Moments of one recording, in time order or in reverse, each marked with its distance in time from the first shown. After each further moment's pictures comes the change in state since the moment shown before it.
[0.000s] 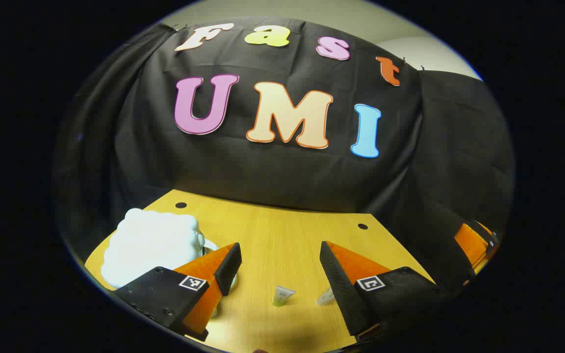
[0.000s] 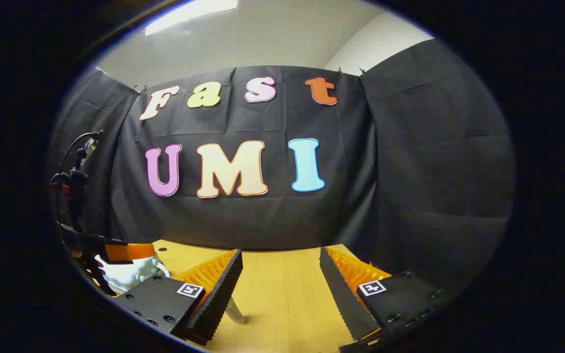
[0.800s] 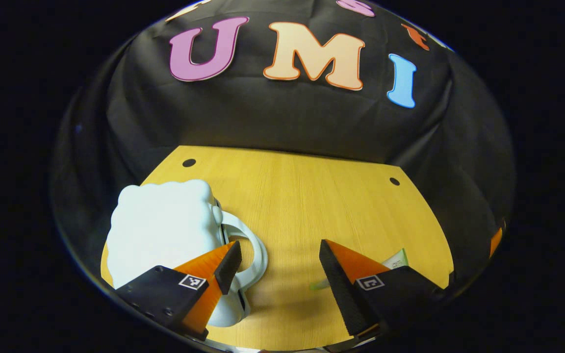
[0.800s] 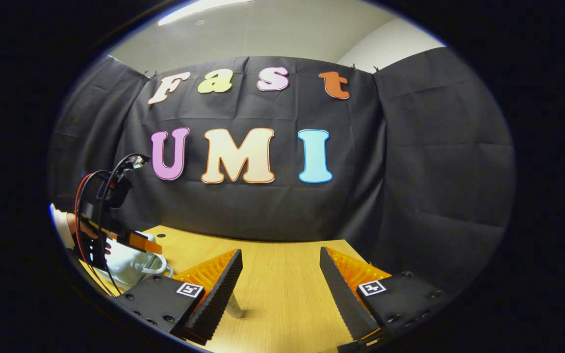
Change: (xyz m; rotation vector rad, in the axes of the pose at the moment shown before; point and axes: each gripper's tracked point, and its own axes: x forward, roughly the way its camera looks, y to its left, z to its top) left arm 0.065 0.071 -0.057 0.017 0.426 0.066; right arm 0.005 0.017 -0.023 -0.076 0.048 0.017
